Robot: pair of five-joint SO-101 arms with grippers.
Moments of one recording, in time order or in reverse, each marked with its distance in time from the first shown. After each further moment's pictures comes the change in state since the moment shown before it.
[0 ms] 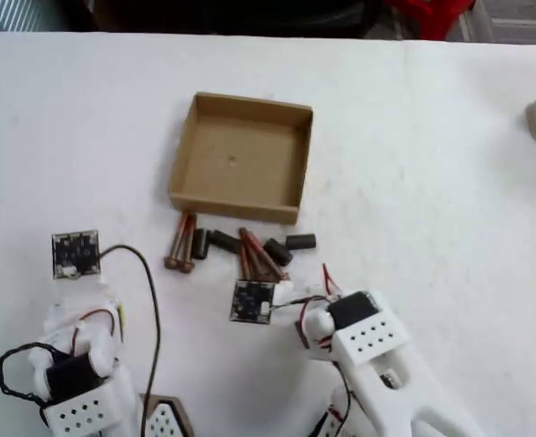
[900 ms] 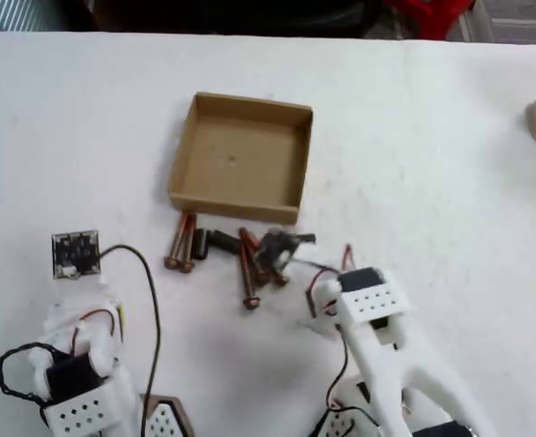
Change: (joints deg) left arm 0.0 0.0 0.0 0.0 0.0; right arm 12.0 12.1 -5.4 -7.7 -18.6
